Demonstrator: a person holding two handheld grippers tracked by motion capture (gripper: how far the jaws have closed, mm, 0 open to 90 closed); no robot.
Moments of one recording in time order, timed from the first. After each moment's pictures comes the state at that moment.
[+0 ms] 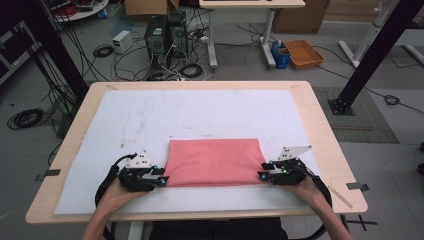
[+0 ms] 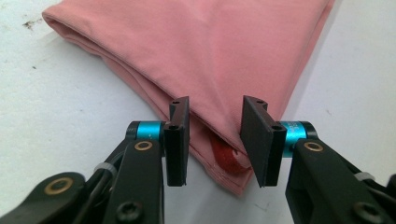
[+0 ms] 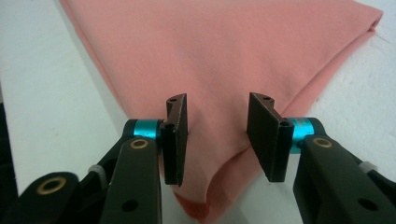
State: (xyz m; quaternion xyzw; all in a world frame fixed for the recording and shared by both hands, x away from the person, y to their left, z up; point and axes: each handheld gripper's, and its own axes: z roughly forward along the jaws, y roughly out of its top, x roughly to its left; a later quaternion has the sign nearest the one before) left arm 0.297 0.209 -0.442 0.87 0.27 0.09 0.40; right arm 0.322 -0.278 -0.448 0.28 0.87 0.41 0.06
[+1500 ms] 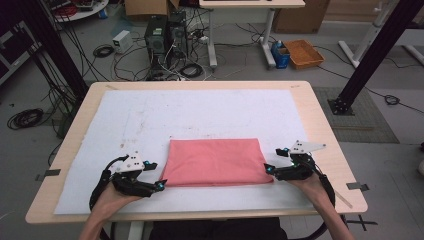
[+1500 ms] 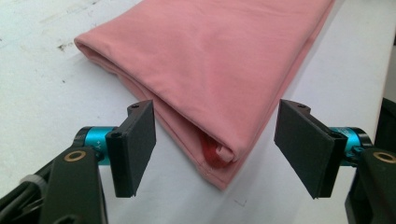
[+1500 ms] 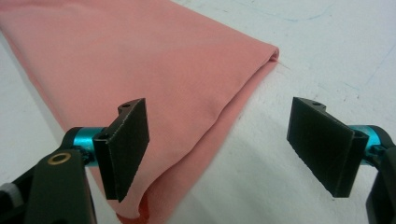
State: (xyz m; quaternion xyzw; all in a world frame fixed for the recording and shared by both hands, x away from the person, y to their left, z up) left arm 0.280 0.215 -0.430 0.84 0.29 0.12 0.44; right arm 0.326 -0.294 -0.437 0.34 0.82 0.45 0.13
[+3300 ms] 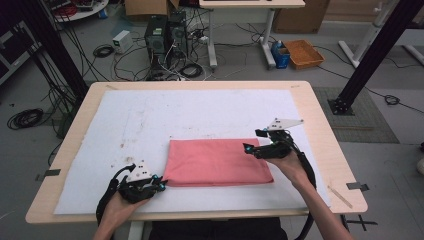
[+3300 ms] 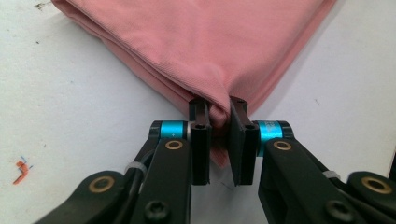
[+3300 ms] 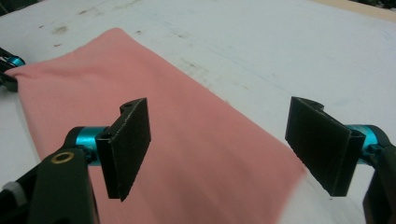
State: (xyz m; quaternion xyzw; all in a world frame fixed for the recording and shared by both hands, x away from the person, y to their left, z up) left arm 0.266 0.201 -0.450 0.85 0.31 0.13 0.40; right arm 0.373 -0.223 -0.395 0.31 0.82 0.47 0.12
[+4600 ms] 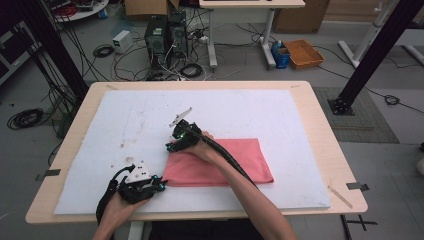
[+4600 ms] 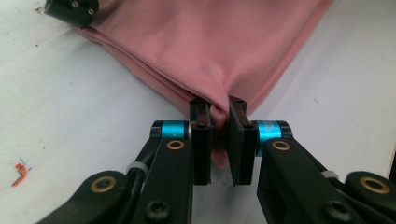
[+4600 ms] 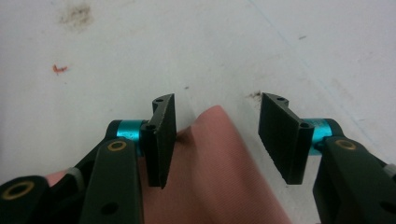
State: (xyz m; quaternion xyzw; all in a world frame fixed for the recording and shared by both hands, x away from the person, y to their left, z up) left arm 0.266 0.203 -0.452 0.85 0.30 0.13 0.41; right arm 0.444 0.021 -0.442 0.19 0.91 0.37 0.04
